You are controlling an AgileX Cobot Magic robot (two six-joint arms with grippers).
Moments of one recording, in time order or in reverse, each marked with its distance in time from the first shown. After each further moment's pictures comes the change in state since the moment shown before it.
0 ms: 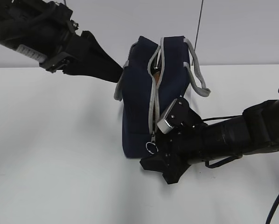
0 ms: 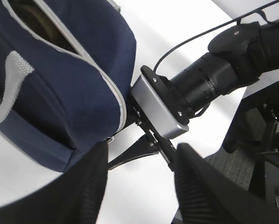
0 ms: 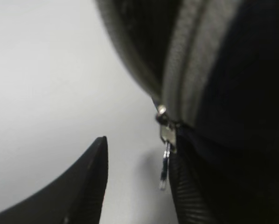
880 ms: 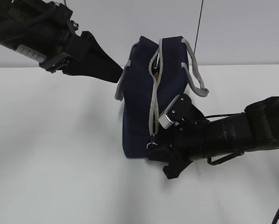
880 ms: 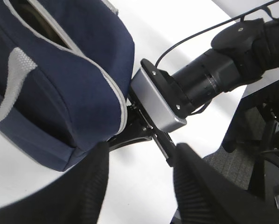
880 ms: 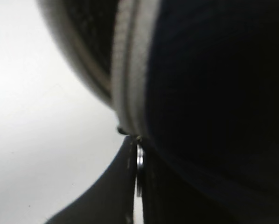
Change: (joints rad) left arm 0.000 0.000 0.000 0.000 0.002 0.000; right arm 0.000 -0.014 0.000 0.000 -0.031 0.041
